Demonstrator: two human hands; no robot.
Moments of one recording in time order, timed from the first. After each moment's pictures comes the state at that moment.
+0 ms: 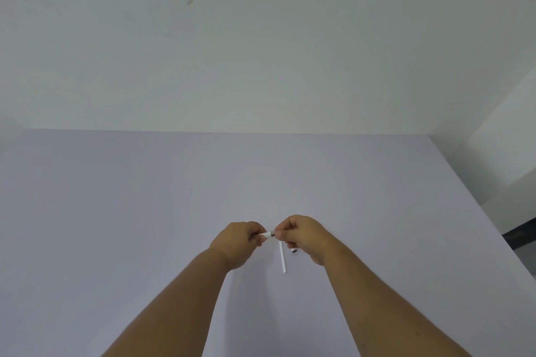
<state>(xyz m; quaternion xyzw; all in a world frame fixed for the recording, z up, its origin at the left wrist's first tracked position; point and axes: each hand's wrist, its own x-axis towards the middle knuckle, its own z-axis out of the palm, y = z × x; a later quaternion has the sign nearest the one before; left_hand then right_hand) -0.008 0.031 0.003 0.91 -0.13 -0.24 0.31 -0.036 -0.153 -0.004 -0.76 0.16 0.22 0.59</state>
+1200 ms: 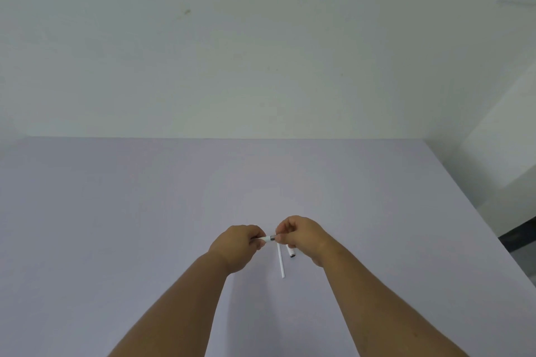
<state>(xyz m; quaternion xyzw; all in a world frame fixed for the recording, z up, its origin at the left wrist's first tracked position) -0.006 0.029 0.007 0.92 -0.15 -0.24 0.29 -0.033 -0.155 0.004 -0.79 0.15 0.20 0.56</state>
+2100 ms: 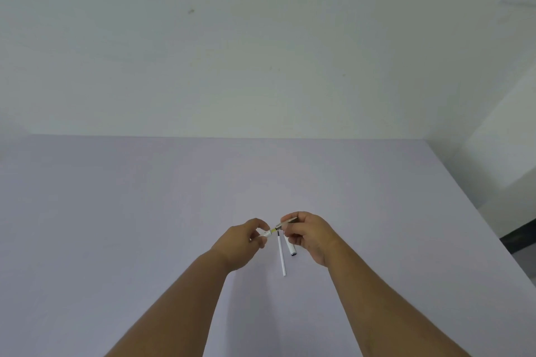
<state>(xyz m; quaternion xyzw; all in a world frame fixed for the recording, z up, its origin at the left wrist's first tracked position) -0.010 0.032 0.008 0.89 -0.13 -0.26 0.36 -0.038 -0.157 0.012 -0.65 0.20 0.15 0.72</state>
